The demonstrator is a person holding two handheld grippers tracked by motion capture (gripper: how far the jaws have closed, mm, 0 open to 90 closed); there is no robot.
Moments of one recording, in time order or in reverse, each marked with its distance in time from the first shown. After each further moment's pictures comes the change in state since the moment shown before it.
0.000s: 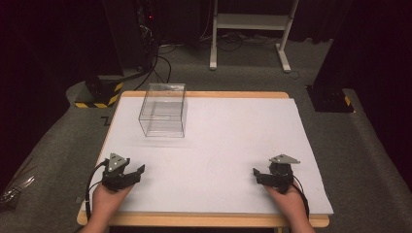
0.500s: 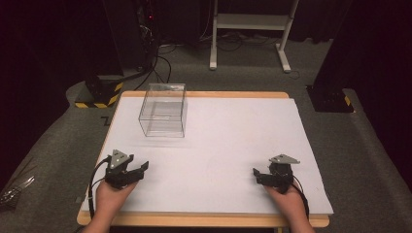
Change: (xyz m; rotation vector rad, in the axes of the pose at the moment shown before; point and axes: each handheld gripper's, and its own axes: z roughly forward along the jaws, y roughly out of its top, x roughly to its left) left arm -0.011 0.017 0.002 -0.024 -0.018 -0.008; right arm 0.000 0.000 0.000 -0.001 -0.004 -0.005
